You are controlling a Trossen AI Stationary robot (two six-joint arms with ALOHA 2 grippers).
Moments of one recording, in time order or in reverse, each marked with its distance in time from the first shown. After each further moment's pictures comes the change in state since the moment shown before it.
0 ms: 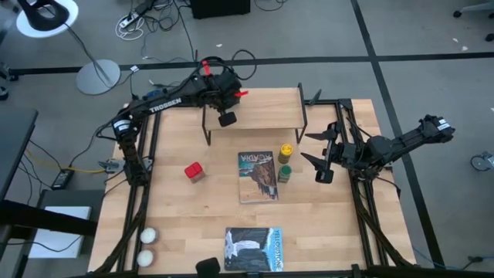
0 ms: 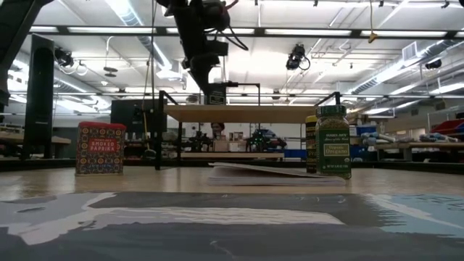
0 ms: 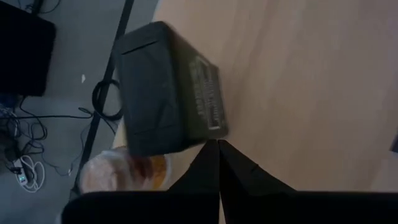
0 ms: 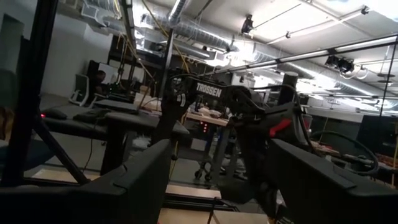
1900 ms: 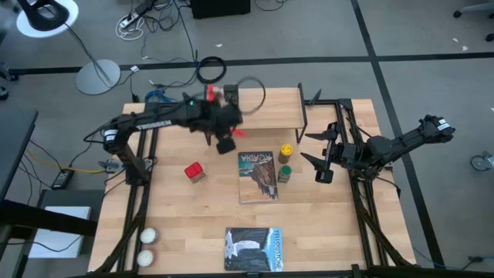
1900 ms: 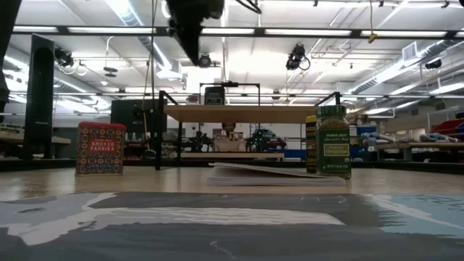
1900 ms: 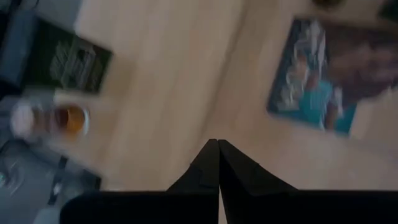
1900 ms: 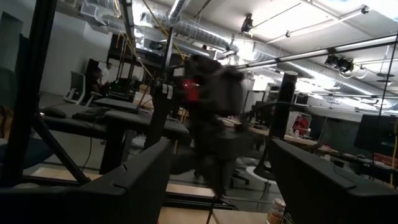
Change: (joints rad) left arm -0.322 -0.112 0.001 -0.219 -0.078 -0.328; right arm 0.000 0.000 0.000 -0.004 0.006 -0.003
